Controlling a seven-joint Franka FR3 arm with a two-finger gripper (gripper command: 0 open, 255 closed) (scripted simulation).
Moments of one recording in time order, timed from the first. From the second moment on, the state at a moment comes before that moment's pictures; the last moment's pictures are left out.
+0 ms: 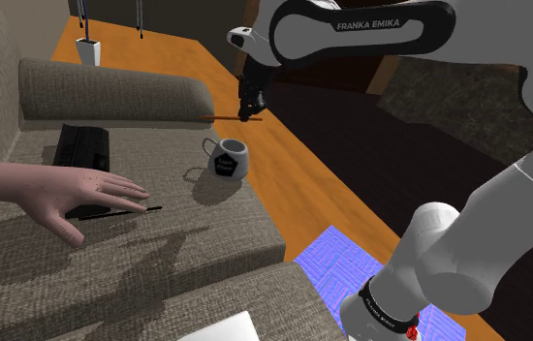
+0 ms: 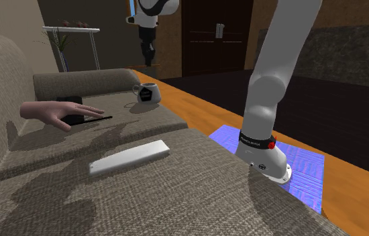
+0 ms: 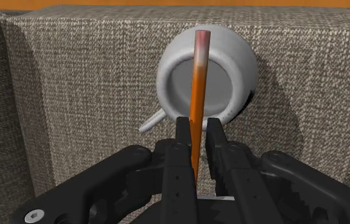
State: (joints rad) arm 0.30 -0.18 -0.12 -2.07 -0.16 2.08 -0.98
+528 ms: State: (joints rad) arm 0.28 -0.11 -0.15 -2.07 -0.16 2.15 -1.02
